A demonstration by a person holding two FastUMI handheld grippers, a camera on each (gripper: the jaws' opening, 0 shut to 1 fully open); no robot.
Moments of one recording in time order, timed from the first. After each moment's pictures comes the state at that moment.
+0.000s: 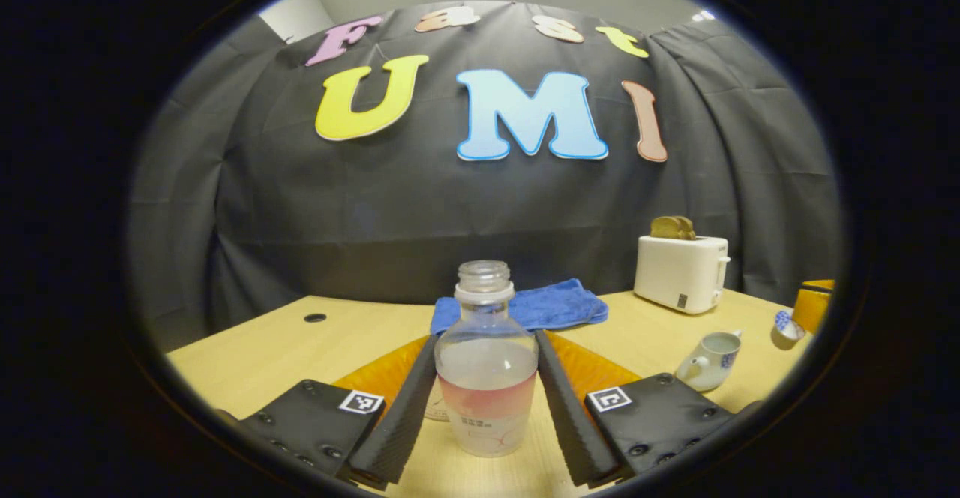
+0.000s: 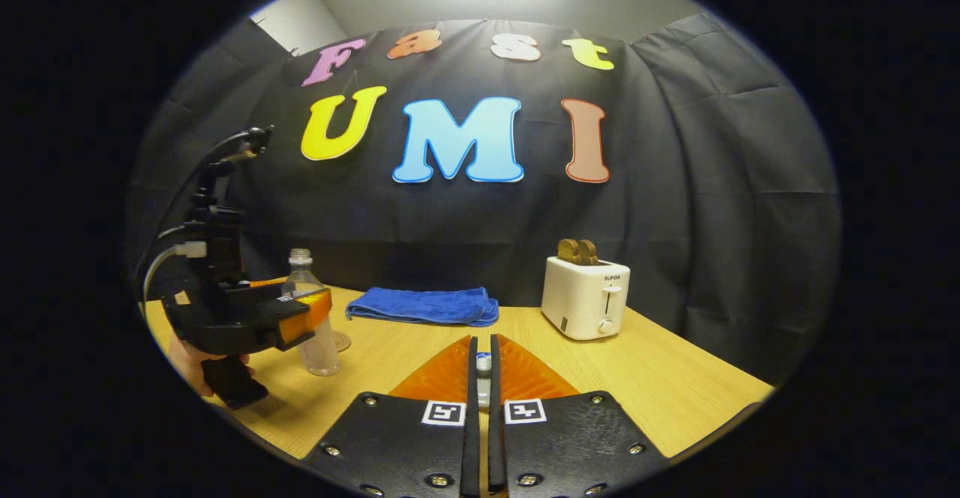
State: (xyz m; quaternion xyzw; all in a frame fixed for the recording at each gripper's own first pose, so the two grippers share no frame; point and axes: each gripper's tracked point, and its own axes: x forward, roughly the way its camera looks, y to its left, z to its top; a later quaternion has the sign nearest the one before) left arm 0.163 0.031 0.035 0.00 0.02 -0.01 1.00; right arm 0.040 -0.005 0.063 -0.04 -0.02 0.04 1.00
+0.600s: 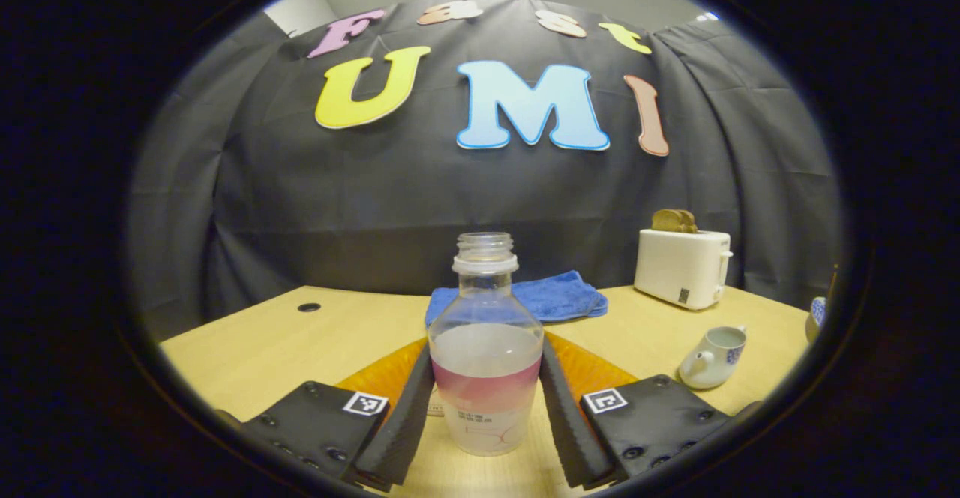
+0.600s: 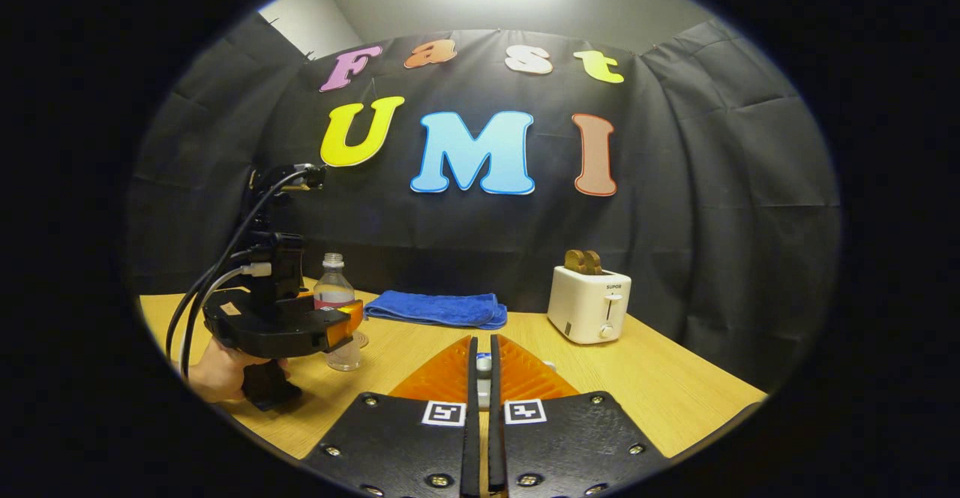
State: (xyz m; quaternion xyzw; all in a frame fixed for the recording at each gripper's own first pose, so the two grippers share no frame) left arm 0.173 0.023 0.008 0.00 0.04 -0.01 1.00; right arm 0.023 0.000 0.063 -0.05 -0.03 0.06 1.00
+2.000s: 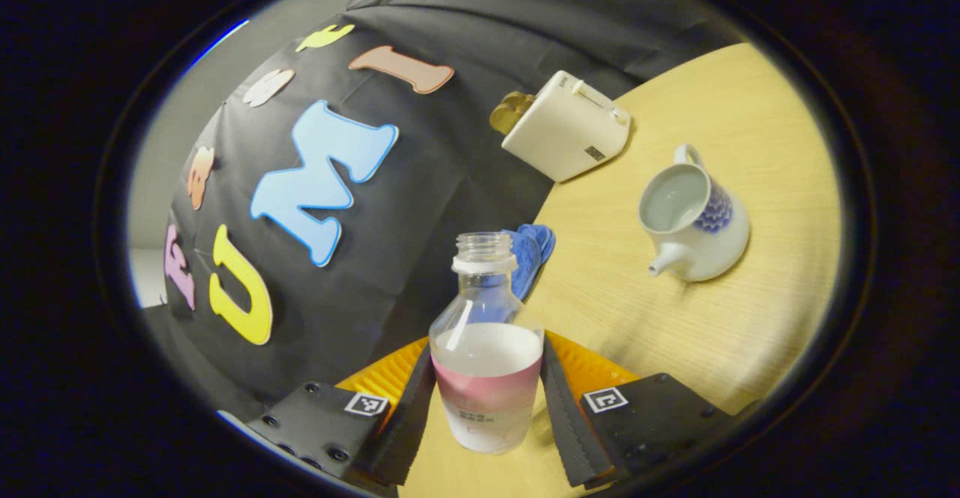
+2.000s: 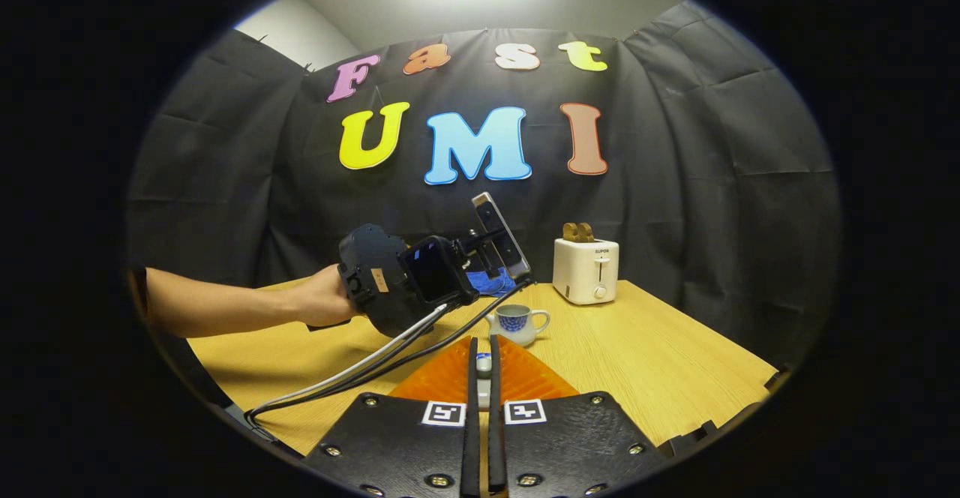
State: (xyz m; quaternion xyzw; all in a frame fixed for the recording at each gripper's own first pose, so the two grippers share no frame) left arm 0.197 -0.107 0.008 0.50 0.06 -0.09 0.86; right arm -0.084 -0.022 0.030 -0.01 0.00 0.09 1.00
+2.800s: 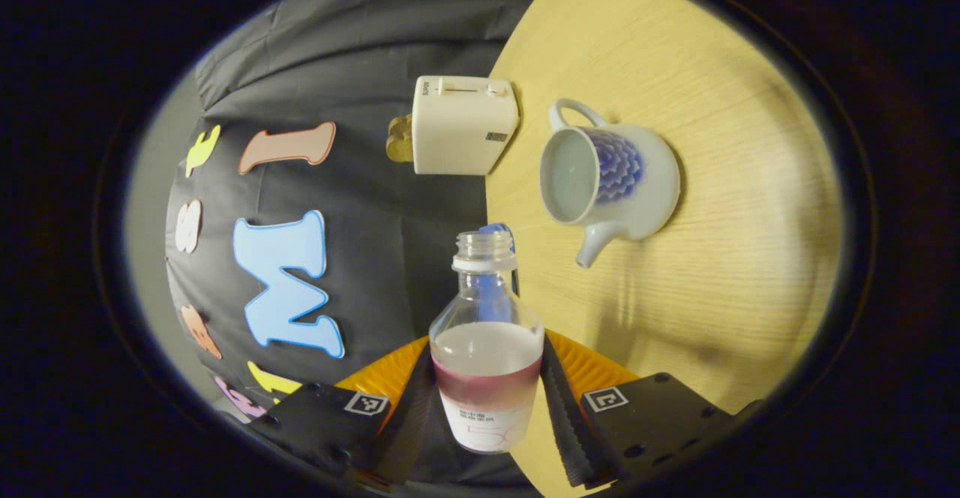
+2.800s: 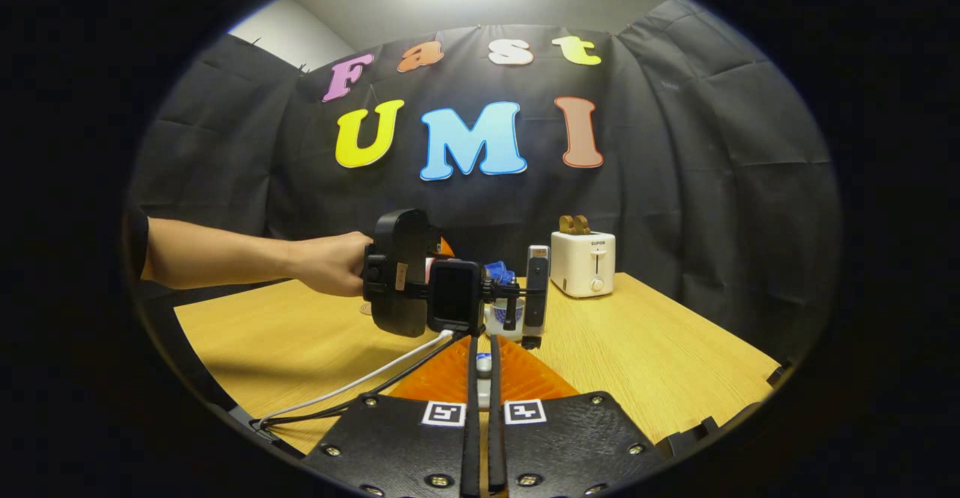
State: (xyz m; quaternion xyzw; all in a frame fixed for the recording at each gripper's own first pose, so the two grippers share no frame) left arm 0.192 -0.143 0.000 0.71 0.07 -0.13 0.69; right arm -0.084 -0.029 0.021 0.00 0.01 0.09 1.00
